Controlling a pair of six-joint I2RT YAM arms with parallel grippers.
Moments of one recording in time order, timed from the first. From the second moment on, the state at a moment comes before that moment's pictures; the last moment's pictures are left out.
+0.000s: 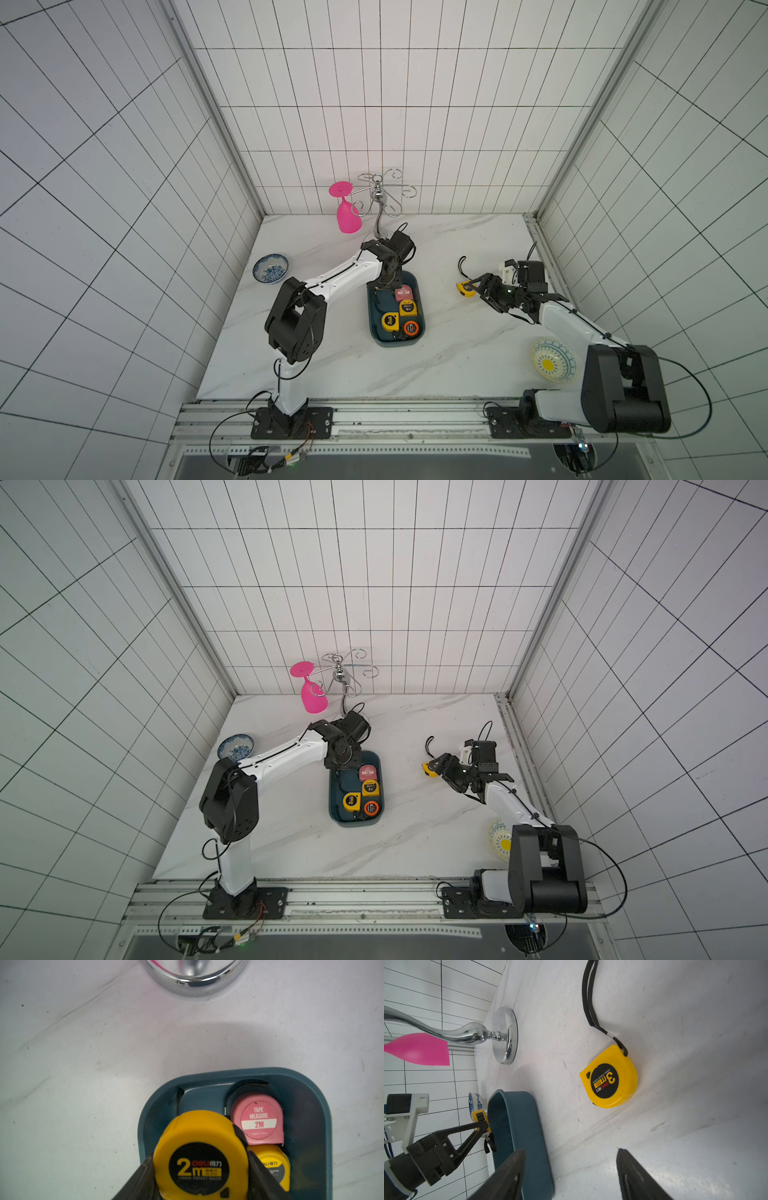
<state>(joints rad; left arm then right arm) -0.67 1.92 1.60 -0.94 -0.21 -0.66 0.10 1.35 0.70 -0.19 -0.56 0.65</state>
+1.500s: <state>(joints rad) -0.78 1.98 1.88 -0.77 0.16 -1.17 0.43 1.31 0.48 0.62 -0.51 0.67</state>
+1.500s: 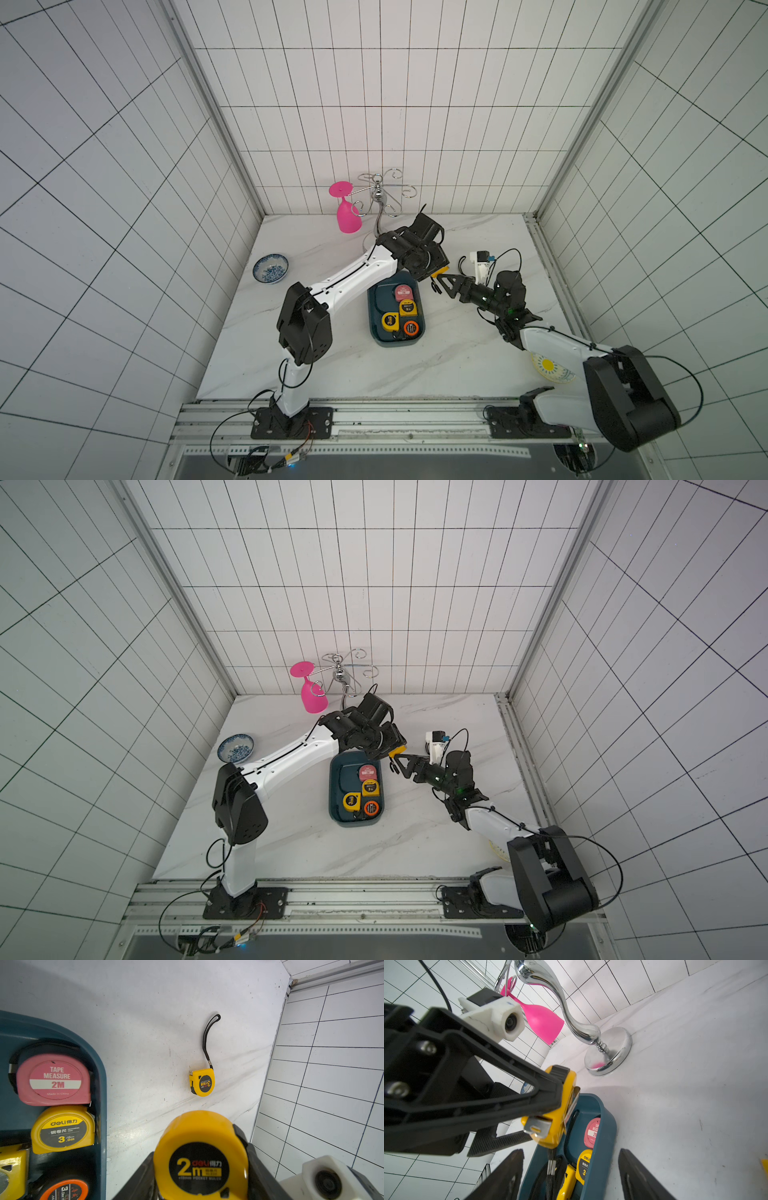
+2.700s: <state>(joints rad) -0.72 1.89 1.76 -0.70 0.21 -1.11 0.33 1.35 0.47 0.63 -0.43 0.71</state>
